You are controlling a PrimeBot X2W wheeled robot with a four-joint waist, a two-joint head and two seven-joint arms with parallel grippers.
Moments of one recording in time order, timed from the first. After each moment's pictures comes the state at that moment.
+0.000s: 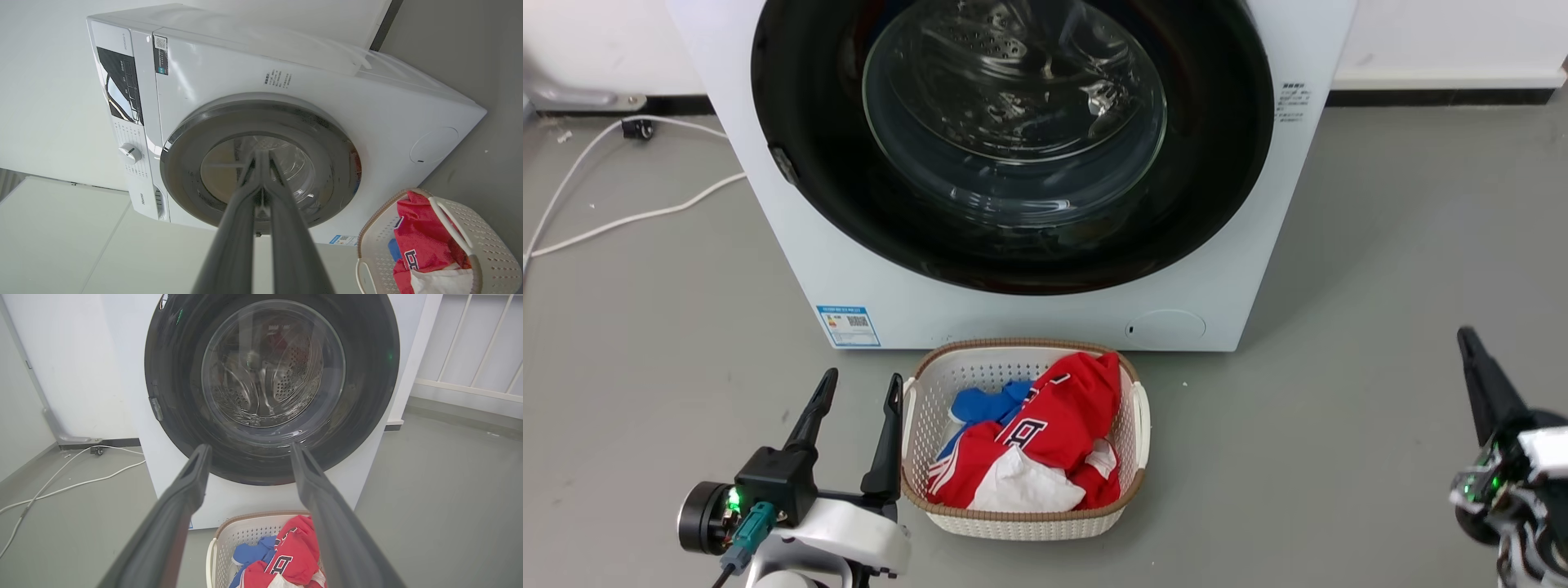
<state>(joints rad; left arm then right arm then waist) -0.07 0.11 -0.09 0.17 -0.14 -0.08 -0.26 -0.18 -0.05 -0.31 0.24 1.34 0.13 0.26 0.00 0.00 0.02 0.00</state>
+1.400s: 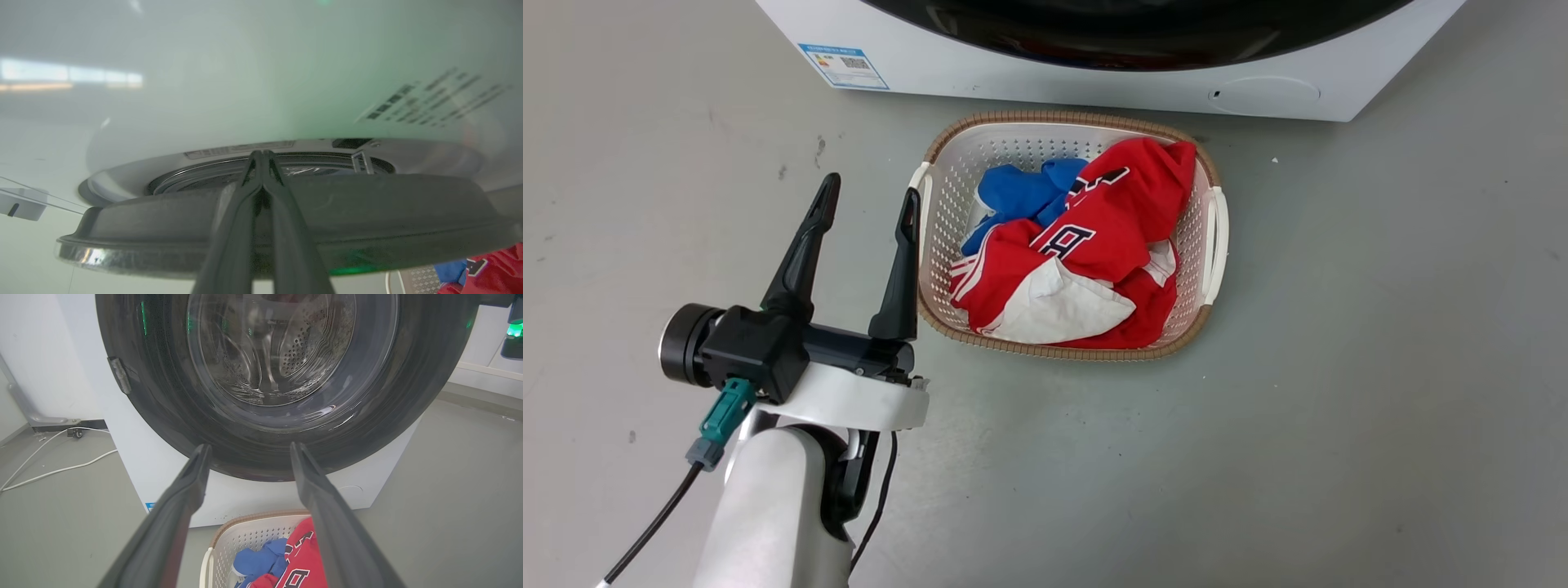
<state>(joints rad) -0.33 0.09 -0.10 0.04 -0.13 -0.12 -0.26 -1.52 -0.23 -0.34 1.19 1.11 0.13 0.56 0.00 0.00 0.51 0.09</state>
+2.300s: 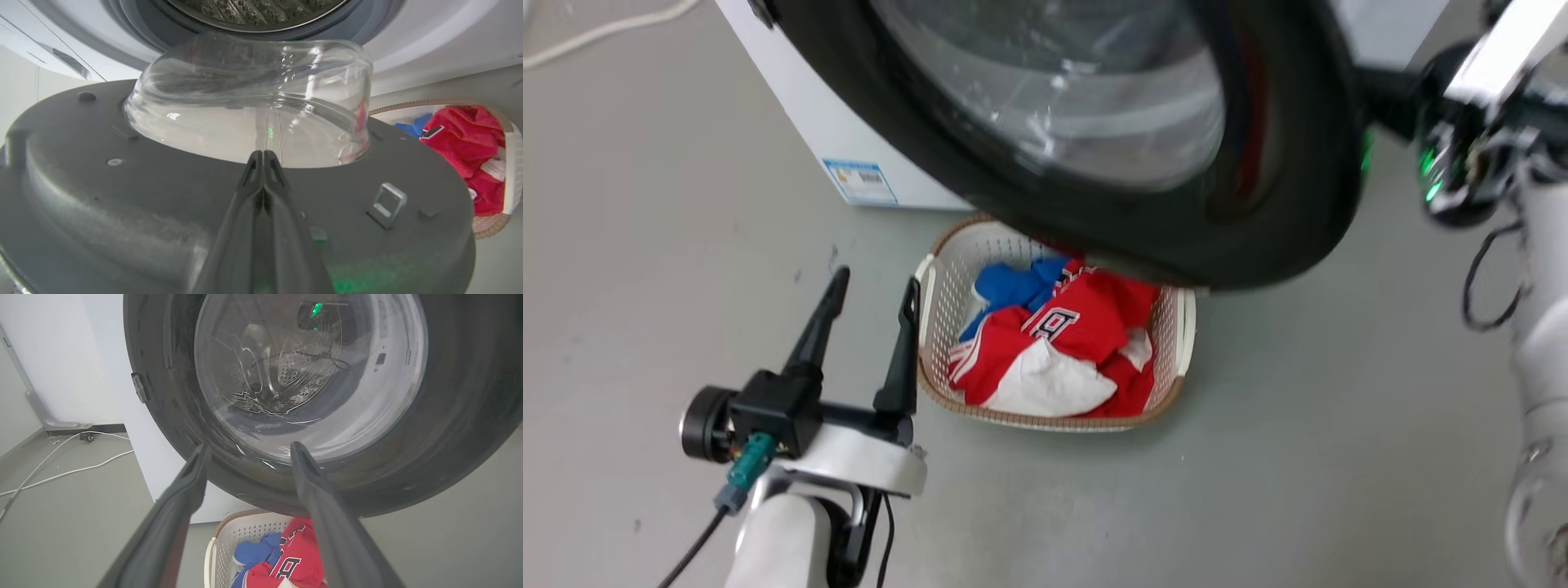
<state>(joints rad) -0.22 0.08 -0.08 0.11 -0.11 -0.13 -0.26 -1.14 -0.14 -0.22 0.95 1.08 0.13 0.95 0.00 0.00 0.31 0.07</state>
